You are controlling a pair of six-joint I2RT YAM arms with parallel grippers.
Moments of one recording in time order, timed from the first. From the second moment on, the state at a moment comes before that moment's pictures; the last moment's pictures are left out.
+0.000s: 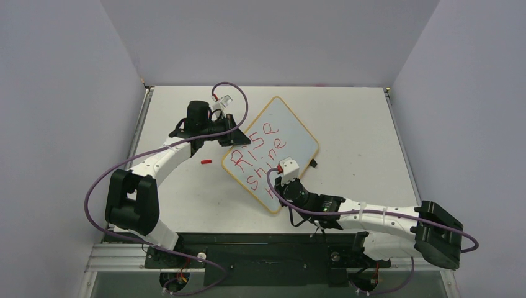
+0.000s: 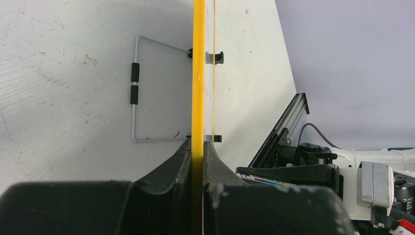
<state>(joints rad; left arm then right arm) -0.30 1.57 1.11 -0.12 0.73 -0.54 1.13 1.18 0.56 0.05 0.49 0.35</state>
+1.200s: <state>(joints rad) -0.30 1.57 1.10 -0.12 0.73 -0.55 1.13 1.03 0.56 -0.02 0.49 0.37</state>
